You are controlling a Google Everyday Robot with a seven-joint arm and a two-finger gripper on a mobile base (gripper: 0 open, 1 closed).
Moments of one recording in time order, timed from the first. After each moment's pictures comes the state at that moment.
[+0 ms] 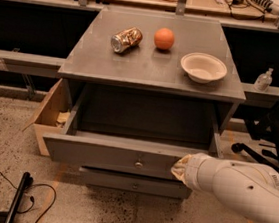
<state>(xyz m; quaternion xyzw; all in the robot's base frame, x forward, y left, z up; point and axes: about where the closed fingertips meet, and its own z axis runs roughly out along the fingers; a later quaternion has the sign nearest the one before) 0.500 -0.149 0.661 -0.57 0.74 -0.07 0.35</state>
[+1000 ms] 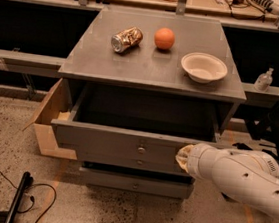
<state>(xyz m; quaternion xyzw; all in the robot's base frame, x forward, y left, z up) 0.537 -0.161 0.661 -0.58 0.72 -0.10 0.35</state>
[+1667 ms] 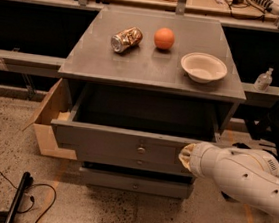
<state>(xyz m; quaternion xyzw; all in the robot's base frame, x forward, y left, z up) 0.545 -0.171 0.658 -0.59 0.72 -0.11 0.35</state>
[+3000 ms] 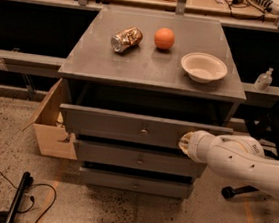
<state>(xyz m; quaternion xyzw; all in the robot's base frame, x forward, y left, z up) 0.619 -0.187 0.631 -0.61 0.68 -0.15 0.37</state>
